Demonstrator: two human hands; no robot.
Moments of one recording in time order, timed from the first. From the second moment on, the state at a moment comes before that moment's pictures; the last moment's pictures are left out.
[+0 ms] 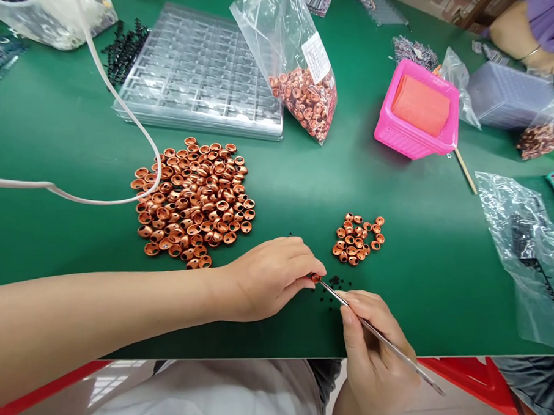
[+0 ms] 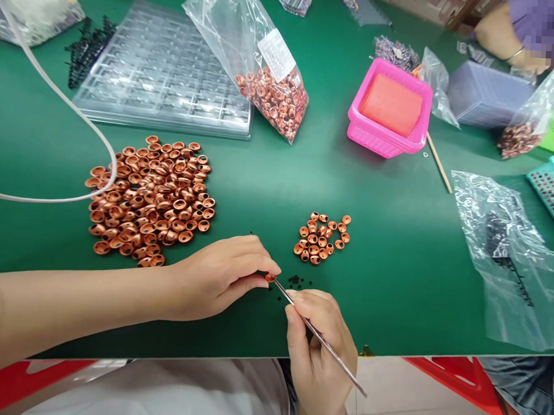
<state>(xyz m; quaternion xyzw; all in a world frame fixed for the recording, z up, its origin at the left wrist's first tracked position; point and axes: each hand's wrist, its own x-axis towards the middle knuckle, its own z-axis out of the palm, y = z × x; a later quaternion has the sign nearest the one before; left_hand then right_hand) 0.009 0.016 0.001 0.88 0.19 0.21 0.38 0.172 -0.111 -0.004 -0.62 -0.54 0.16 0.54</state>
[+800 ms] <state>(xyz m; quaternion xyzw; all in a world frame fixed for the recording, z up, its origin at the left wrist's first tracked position) 0.009 0.017 -0.002 0.88 0.18 0.21 0.39 0.171 -0.111 -0.004 -0.60 -0.56 0.16 0.54</state>
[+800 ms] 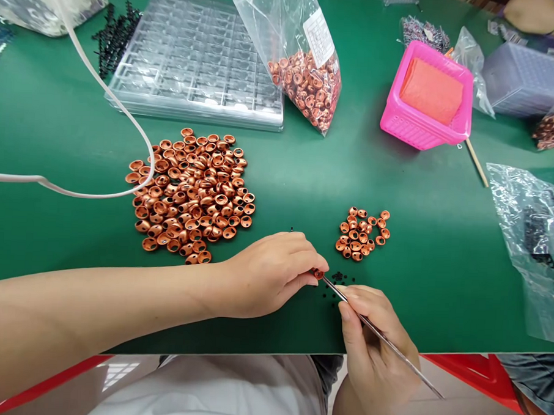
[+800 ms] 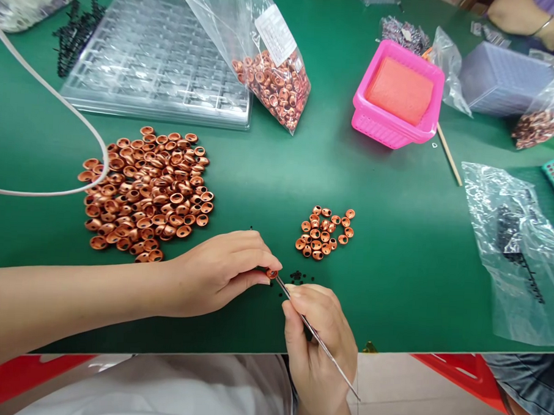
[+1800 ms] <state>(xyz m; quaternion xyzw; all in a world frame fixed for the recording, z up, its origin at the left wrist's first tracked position) 0.009 0.016 -0.001 0.88 0.17 0.23 0.39 0.174 -0.113 -0.007 -0.60 -0.57 0.16 0.53</state>
